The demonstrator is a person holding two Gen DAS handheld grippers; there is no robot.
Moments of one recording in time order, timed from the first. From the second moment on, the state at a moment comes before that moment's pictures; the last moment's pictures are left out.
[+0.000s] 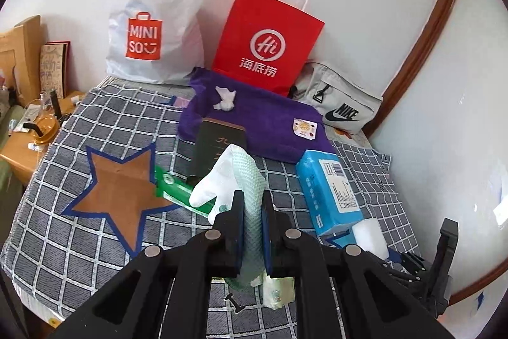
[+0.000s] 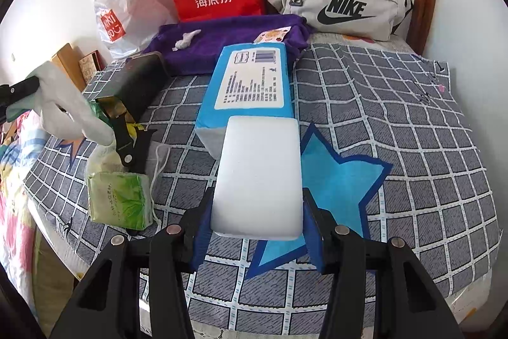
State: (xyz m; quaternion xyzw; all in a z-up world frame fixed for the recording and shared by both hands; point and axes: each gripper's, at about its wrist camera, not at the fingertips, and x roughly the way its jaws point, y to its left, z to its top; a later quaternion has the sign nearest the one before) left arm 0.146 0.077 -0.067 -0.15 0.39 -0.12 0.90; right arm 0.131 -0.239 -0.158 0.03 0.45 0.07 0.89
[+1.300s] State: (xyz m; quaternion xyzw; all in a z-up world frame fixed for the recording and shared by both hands) left arm 0.251 0.078 -0.005 -0.15 0.34 -0.12 0.92; right arm 0.249 -0.233 -0.054 0.01 0.37 0.10 0.92
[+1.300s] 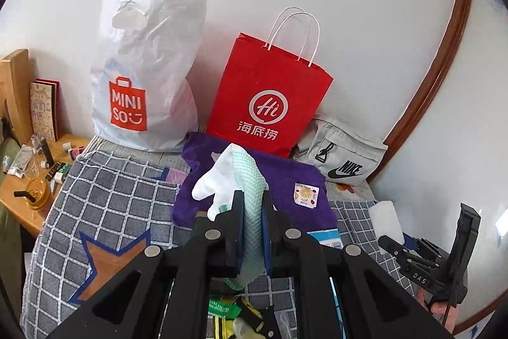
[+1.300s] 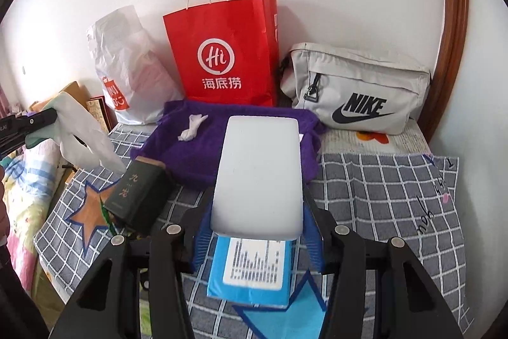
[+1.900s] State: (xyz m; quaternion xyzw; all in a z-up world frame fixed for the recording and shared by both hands) left arm 0.350 0.039 -0.032 -0.12 0.35 -0.14 0.92; right arm 0.349 -0.243 -0.083 0.04 0.39 0.09 0.91
